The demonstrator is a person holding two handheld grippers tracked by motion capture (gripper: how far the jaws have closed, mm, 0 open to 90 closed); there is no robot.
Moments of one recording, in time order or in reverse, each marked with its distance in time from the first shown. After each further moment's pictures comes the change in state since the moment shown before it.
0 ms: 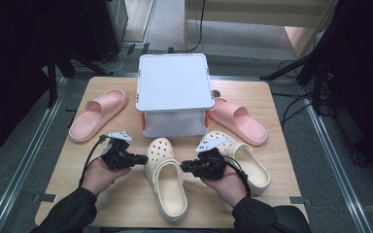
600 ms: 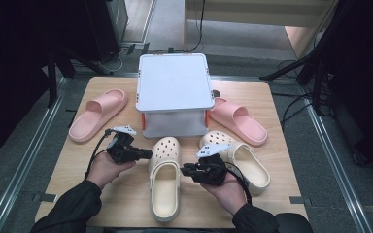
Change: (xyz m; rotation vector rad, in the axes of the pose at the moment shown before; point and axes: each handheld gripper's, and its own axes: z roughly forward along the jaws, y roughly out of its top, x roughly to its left) left arm 0.012 0.016 0.009 -0.005 -0.030 -0.014; right arm 0.013 -0.009 -0.004 -0.035 -0.052 0.034
